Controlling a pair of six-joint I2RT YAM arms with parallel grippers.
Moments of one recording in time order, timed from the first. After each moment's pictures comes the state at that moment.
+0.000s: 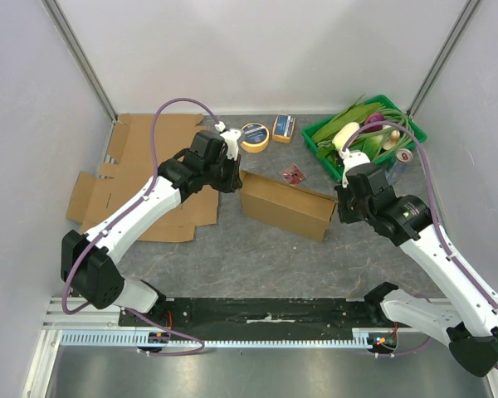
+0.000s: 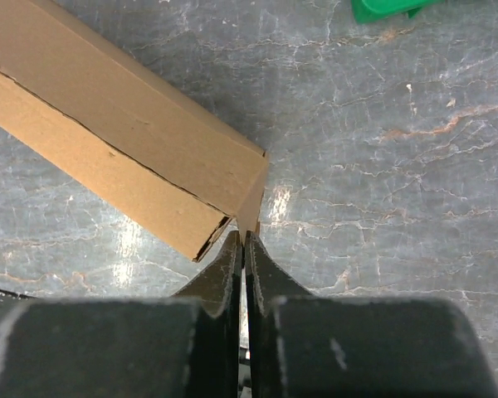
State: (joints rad) left arm -0.58 1.44 1.28 -0.59 0.14 -0.21; right arm 0.55 0.98 1.11 -0.95 0.21 0.25
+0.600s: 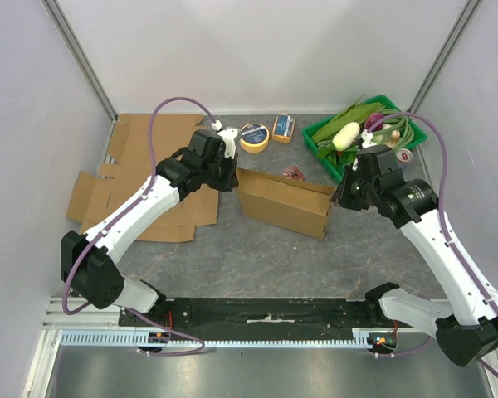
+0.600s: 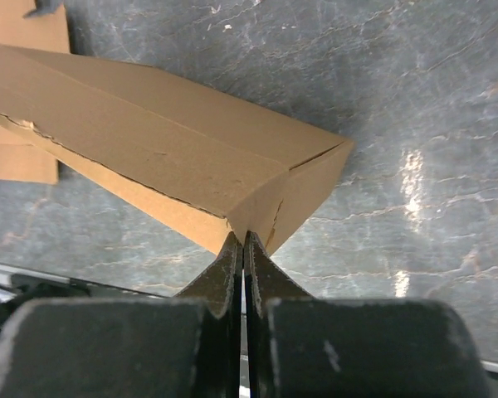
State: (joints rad) left arm -0.57 1.44 1.29 -0.61 0.11 -0.21; right arm 0.44 1.07 1.23 -0.96 0.02 0.57
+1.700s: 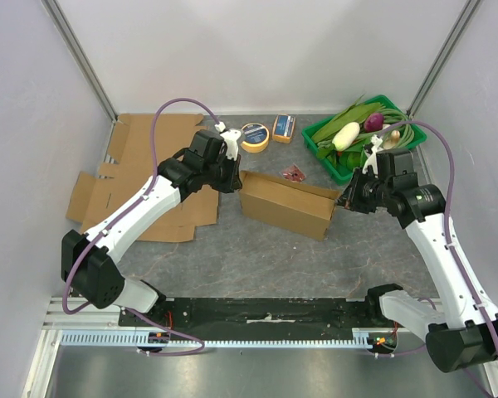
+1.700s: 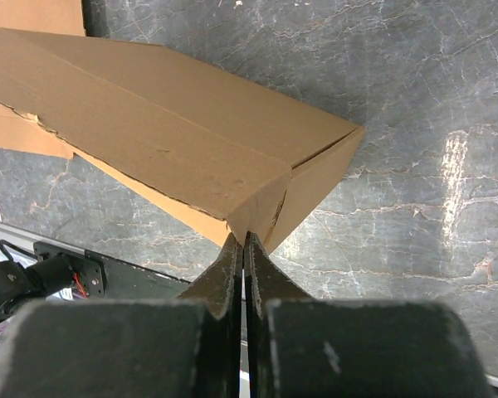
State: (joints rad) left arm -0.58 1.45 1.29 -0.60 0.16 -0.21; right arm 0.21 1.03 1.13 -0.93 -0.28 0.45
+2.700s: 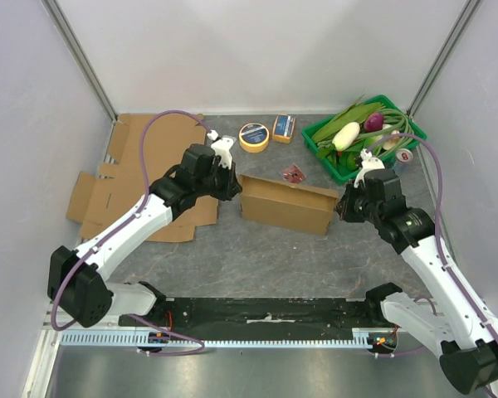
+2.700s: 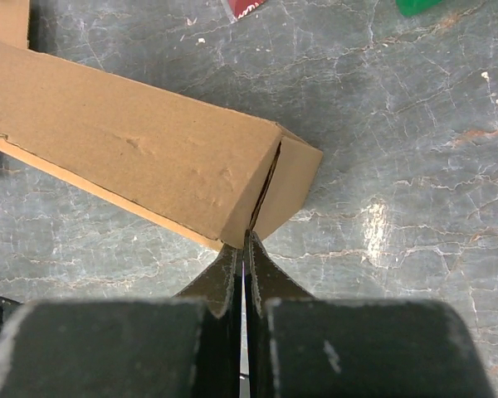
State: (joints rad) left arm -0.58 1.33 1.09 -0.39 0.17 -0.23; right arm 0.35 0.91 0.92 -0.72 -0.03 0.38
